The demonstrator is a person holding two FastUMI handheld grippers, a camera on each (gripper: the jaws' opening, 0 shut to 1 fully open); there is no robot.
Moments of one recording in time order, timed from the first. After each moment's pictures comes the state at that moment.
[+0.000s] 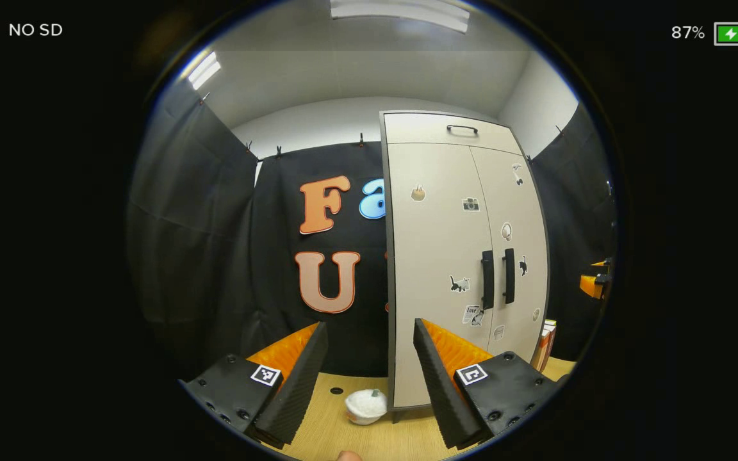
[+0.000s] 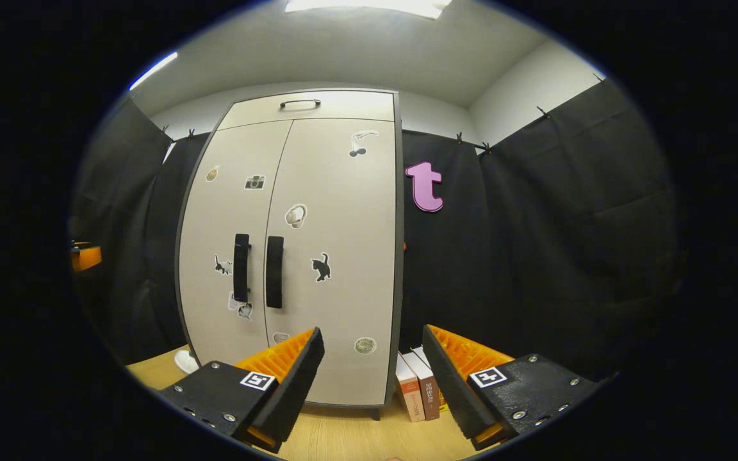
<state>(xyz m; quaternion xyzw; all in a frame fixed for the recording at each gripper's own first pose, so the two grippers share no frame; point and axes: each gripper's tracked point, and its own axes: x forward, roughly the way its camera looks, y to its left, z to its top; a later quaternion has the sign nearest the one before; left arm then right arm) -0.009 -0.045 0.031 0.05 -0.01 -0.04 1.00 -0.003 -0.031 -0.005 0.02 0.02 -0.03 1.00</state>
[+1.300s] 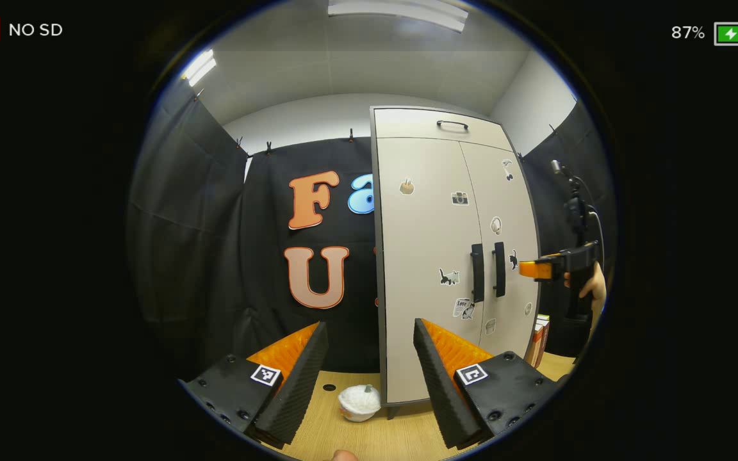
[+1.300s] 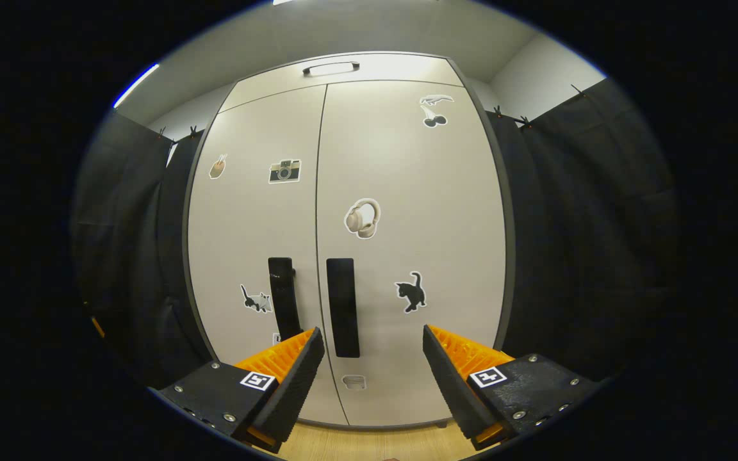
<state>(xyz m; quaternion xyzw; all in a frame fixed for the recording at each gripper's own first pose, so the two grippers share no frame) -0.012 -0.045 0.017 0.05 0.00 -0.07 1.00 0.137 0.113 0.026 0.06 0.07 0.03 0.99</state>
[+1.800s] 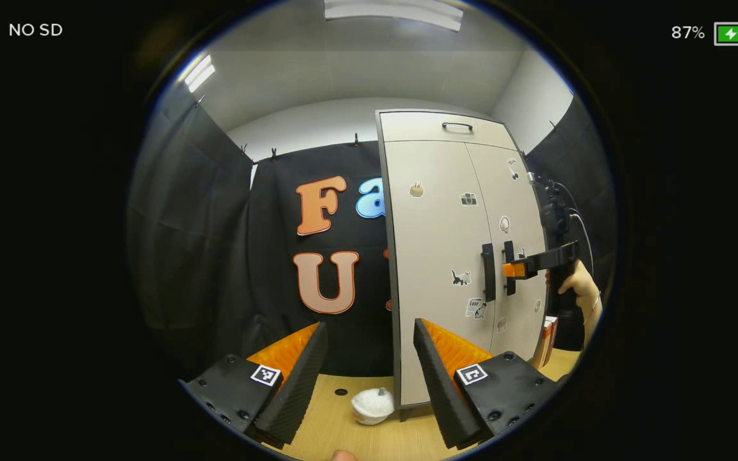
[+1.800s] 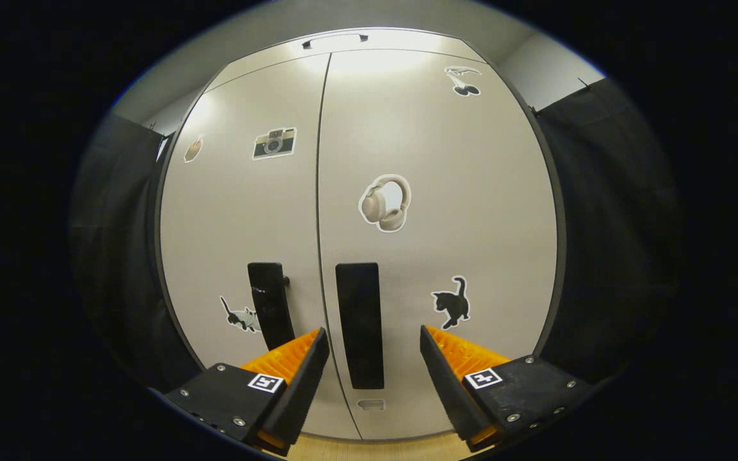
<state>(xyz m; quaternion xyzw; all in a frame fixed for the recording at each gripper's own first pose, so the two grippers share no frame) -0.008 -0.029 0.020 0.07 -0.02 -0.05 1.00 0.204 0.137 0.011 0.07 0.09 0.03 0.99</state>
